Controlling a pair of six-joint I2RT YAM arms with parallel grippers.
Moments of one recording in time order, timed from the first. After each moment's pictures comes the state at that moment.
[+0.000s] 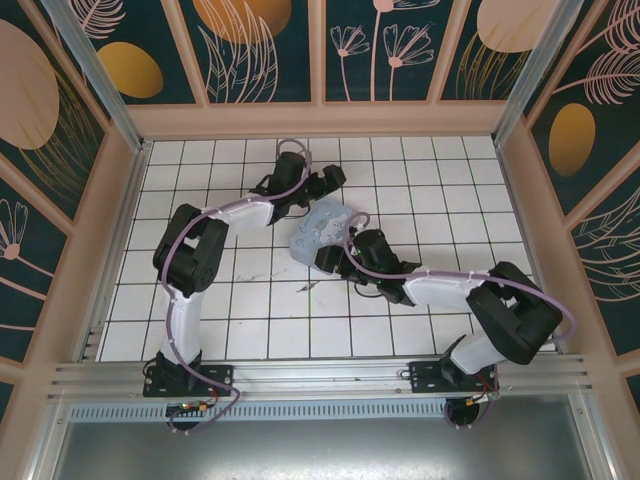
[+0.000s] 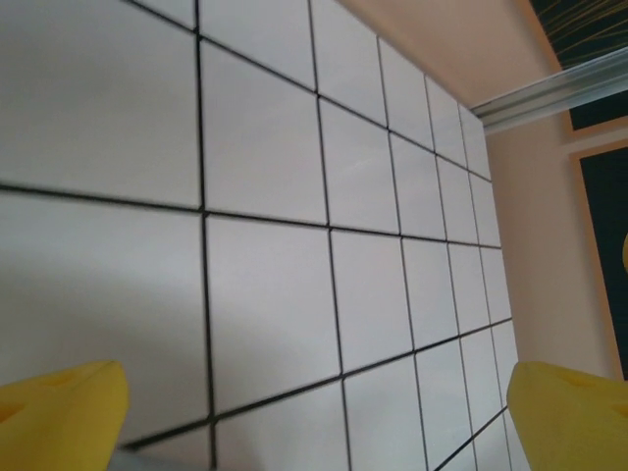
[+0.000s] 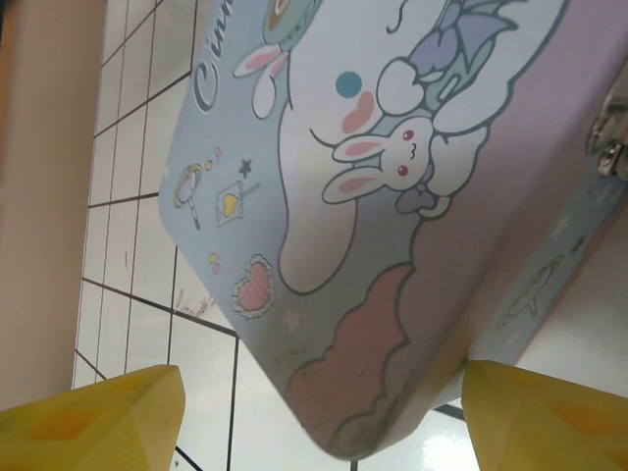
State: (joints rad) left arm -0.52 2.10 1.45 0.14 0.28 -0.91; right arm 0.78 1.50 0.59 0.31 -0.17 0.96
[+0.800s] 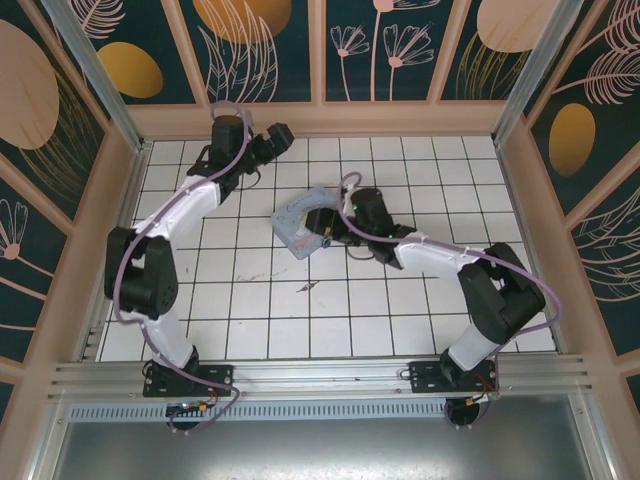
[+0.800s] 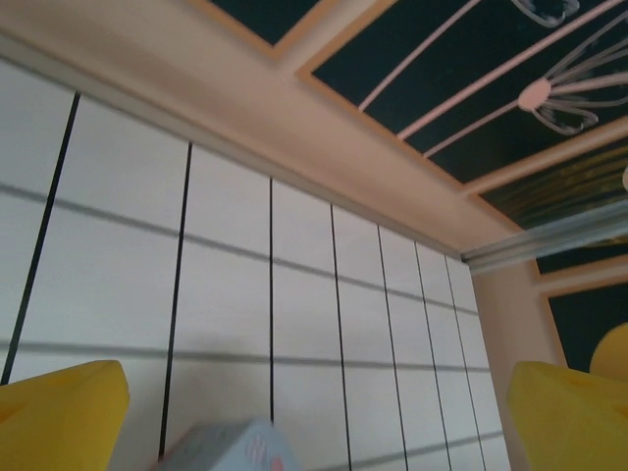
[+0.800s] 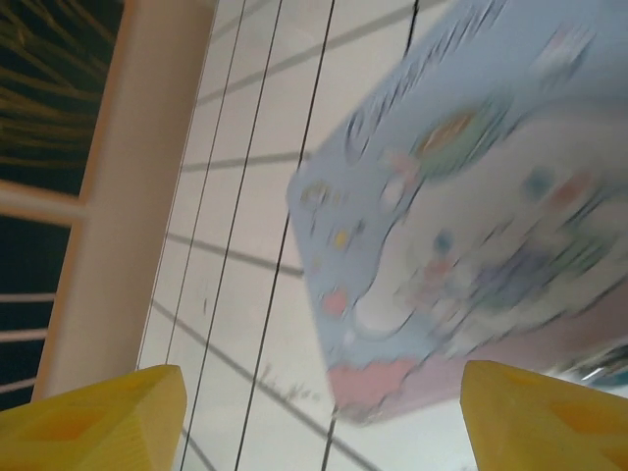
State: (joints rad) left arm -0.30 1.76 1.41 -0.08 0.24 -0.81; right arm 0.63 1.61 0.91 0.19 -0.33 0.81
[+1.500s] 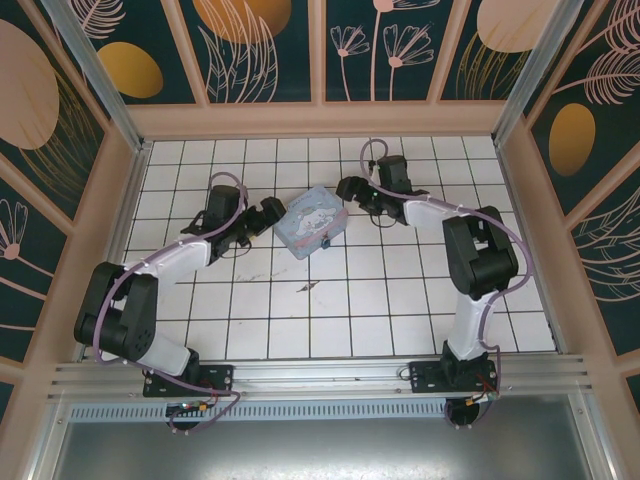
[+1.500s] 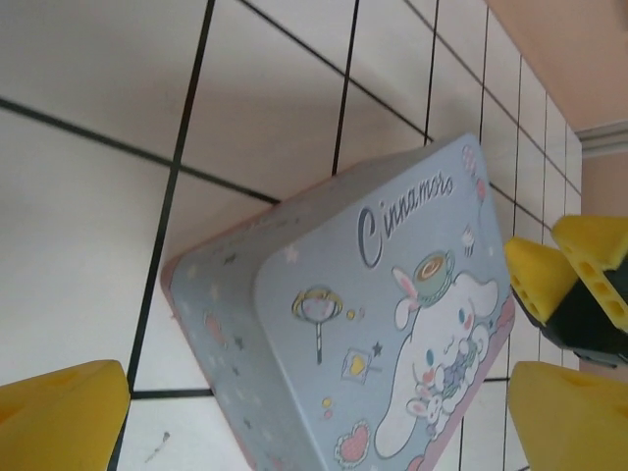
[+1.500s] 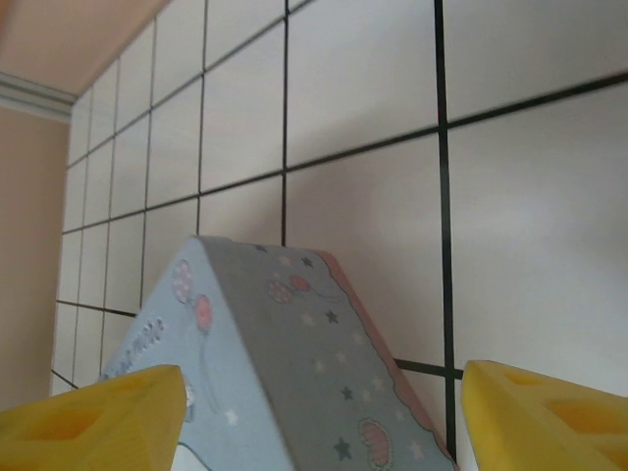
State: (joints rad) left arm -0.34 1.51 0.80 0.02 0.29 -0.89; right arm 0.37 1.92 1.19 0.03 -0.41 0.70
